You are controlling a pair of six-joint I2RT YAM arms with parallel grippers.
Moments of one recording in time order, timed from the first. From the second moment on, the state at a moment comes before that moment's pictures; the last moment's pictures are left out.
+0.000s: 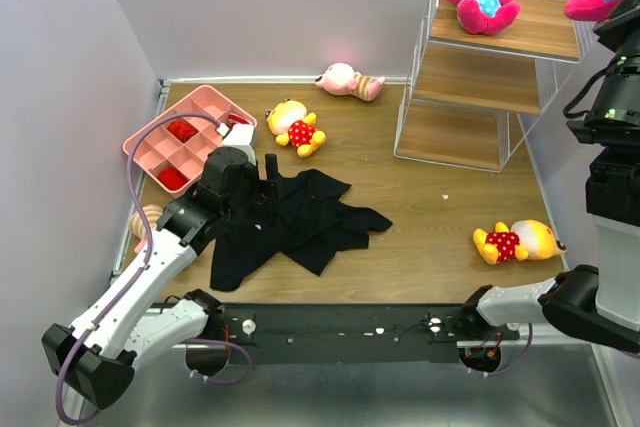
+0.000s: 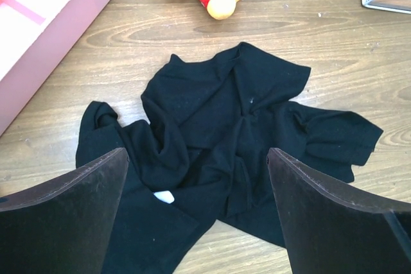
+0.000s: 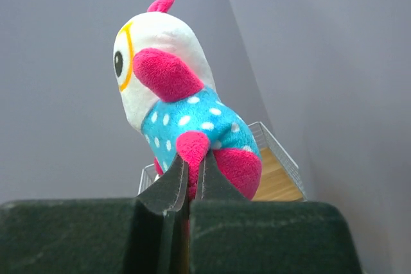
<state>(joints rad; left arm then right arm) -0.54 0.92 0.92 -0.55 -0.24 -0.34 0.75 1.33 2.30 -0.03 1.05 -0.46</state>
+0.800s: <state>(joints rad) -0.55 0.90 0.91 -0.54 -0.22 -0.34 0.10 1.34 2.10 -0.62 0.50 0.29</state>
